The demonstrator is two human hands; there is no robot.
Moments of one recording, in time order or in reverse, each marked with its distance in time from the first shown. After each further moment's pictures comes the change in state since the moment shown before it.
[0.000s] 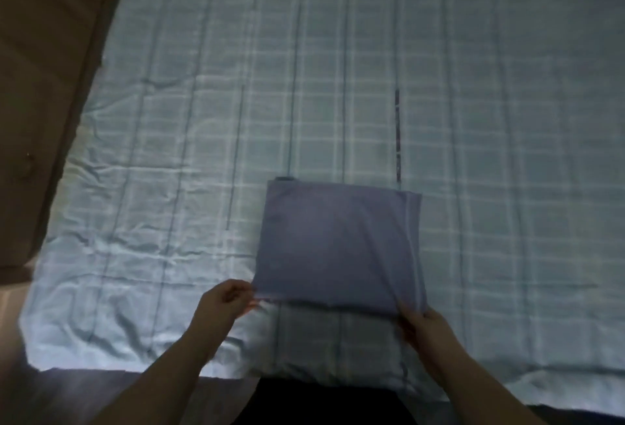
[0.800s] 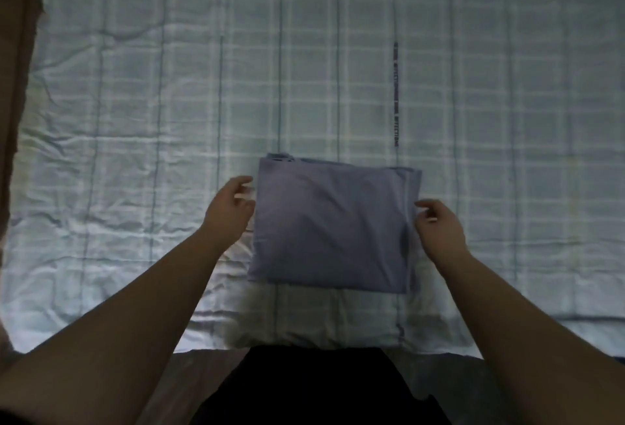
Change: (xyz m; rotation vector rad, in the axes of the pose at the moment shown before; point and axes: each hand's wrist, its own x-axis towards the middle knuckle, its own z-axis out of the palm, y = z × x) left_hand 0.086 0.080 0.021 0.478 -0.025 0.258; right_hand 0.035 -0.099 0.014 -0.556 0.331 -0.402
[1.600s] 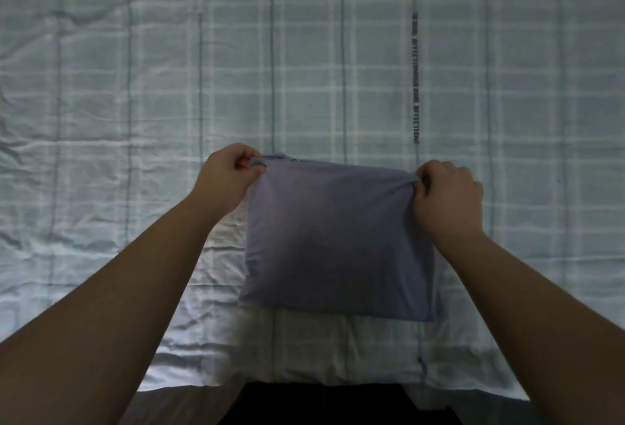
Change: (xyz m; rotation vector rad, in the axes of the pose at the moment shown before) left_hand 0.086 0.030 0.015 0.121 0.041 0.164; right_hand 0.075 -0.031 0.038 -0.622 0.210 -0.443
